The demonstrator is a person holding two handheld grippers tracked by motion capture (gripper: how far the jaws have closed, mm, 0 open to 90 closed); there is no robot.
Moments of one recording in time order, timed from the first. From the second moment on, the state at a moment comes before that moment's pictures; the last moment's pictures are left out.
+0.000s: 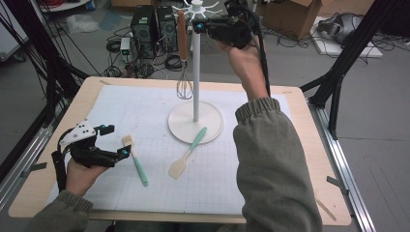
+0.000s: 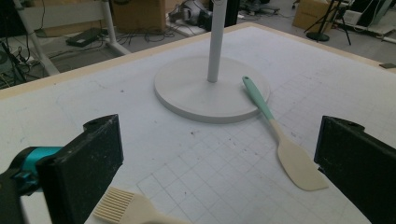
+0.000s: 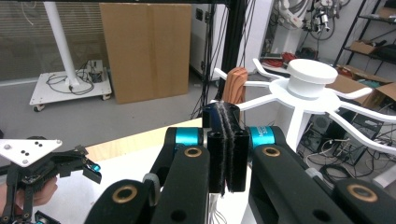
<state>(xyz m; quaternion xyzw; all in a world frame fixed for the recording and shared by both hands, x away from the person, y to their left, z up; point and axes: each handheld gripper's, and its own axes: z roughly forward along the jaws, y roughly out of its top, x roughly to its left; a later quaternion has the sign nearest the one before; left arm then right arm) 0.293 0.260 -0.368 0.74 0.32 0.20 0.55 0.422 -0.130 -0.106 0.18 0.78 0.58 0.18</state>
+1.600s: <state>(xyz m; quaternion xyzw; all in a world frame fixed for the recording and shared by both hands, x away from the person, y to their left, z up) 0.295 0.264 -0.370 0.75 0.33 0.20 0.54 0.374 -0.186 -0.154 0.20 0.76 0.60 0.15</state>
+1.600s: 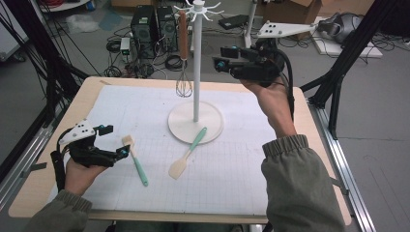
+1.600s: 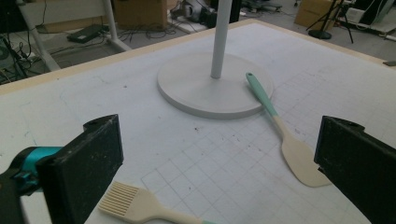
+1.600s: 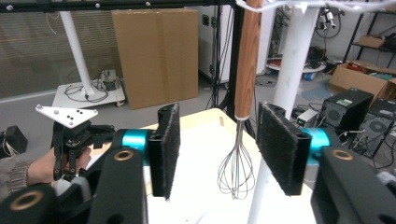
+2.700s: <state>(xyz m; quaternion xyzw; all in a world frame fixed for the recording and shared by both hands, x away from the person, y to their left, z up) 0.296 0.264 -0.372 0.75 0.33 0.20 0.54 0.348 -0.214 -0.237 0.24 0.76 0.59 0.13</state>
